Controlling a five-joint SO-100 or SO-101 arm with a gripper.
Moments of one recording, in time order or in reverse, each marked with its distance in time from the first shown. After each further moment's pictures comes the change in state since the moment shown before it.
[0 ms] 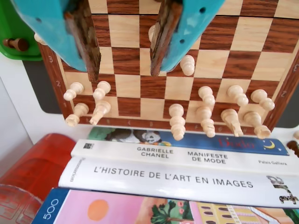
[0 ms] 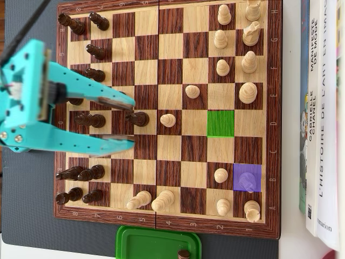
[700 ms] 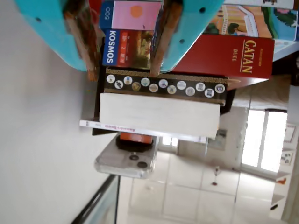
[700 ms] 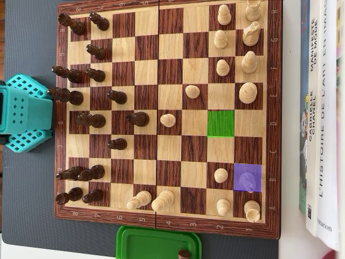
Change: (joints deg) arm 0.2 27.5 14.6 -43.5 0.0
